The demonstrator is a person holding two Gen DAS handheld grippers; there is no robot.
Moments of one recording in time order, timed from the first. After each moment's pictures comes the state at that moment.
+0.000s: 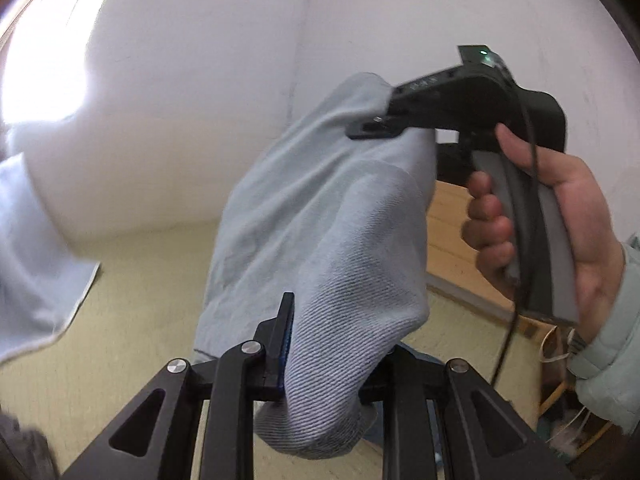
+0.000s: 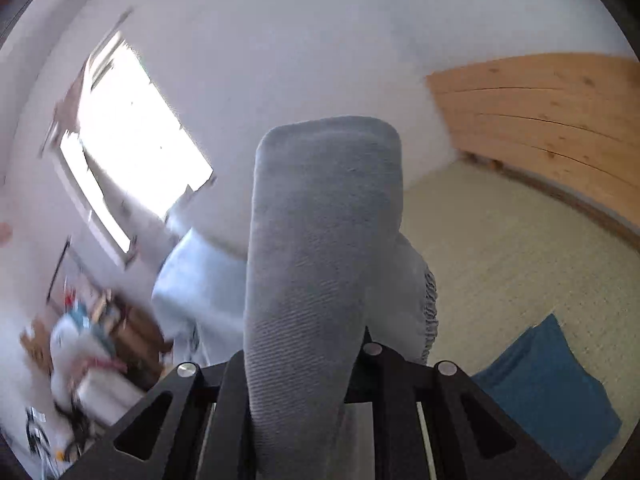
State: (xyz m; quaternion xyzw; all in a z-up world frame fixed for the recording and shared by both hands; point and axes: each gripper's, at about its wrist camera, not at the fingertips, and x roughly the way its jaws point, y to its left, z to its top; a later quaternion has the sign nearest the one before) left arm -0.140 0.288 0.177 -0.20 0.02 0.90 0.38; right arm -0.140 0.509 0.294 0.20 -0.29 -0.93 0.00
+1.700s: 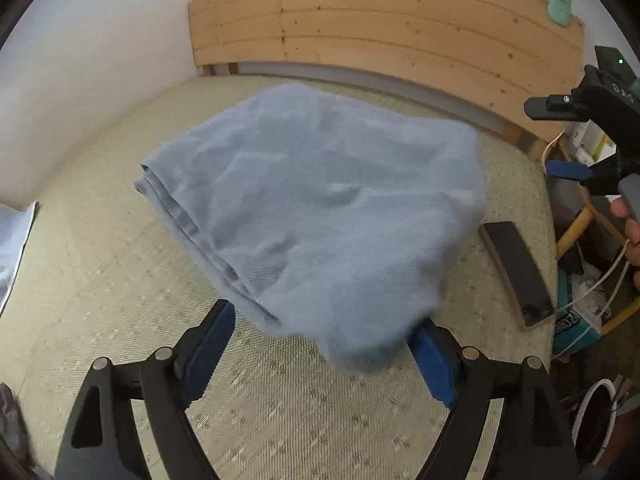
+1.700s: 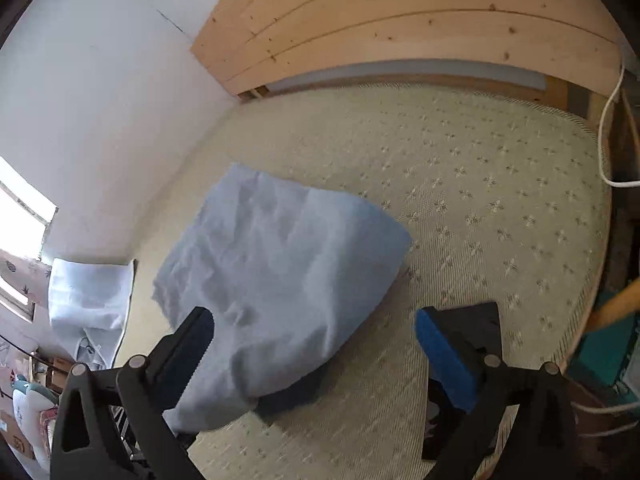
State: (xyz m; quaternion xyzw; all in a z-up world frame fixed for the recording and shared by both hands) left arm -0.008 0.420 0.009 -0.39 0.19 0.82 0.39; right arm 0.175 0.700 0.040 0.32 -0.40 -0.83 -0.21
